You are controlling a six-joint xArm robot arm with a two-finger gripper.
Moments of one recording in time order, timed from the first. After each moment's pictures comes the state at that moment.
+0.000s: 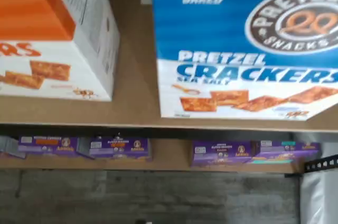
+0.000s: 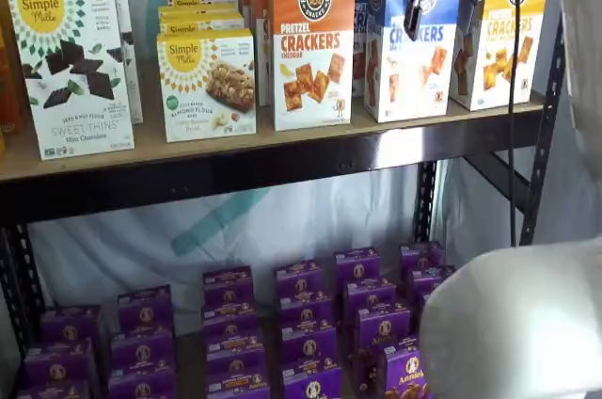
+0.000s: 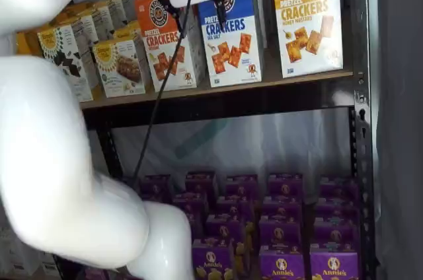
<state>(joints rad) -0.16 -0.69 -1.18 0.04 1.59 -0.14</state>
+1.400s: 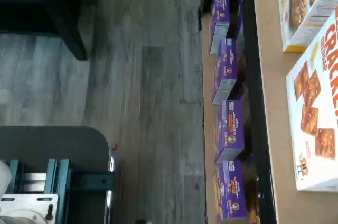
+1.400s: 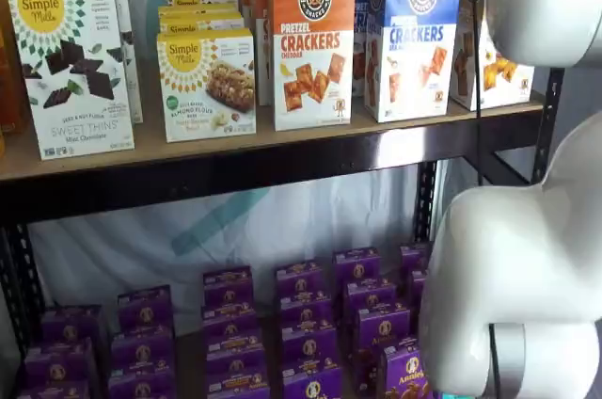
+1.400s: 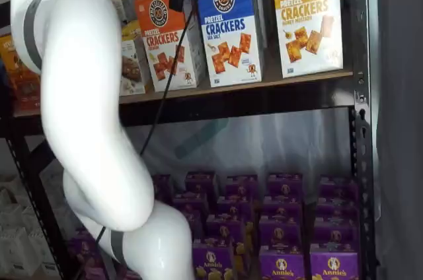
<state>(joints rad) -0.37 -0.32 -1.66 0.45 2.06 -1.73</state>
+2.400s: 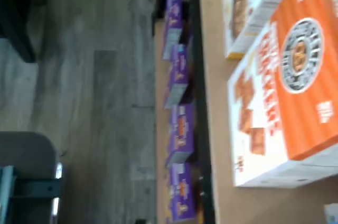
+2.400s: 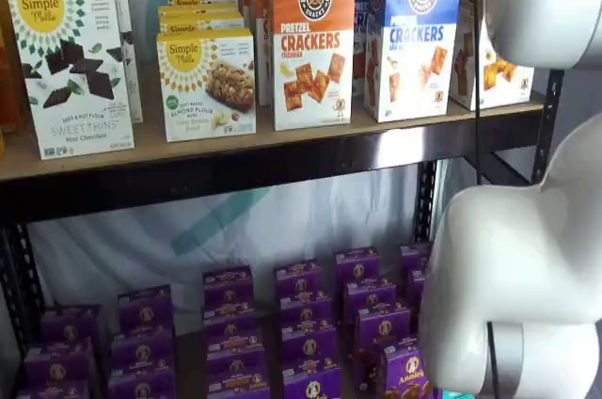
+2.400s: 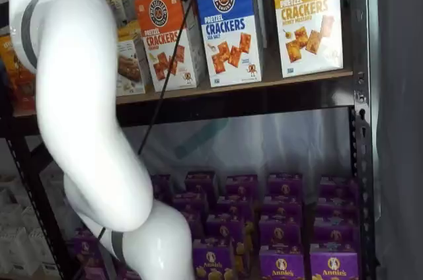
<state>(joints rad) -0.41 -0.33 -1.66 0.50 1.95 -1.74</state>
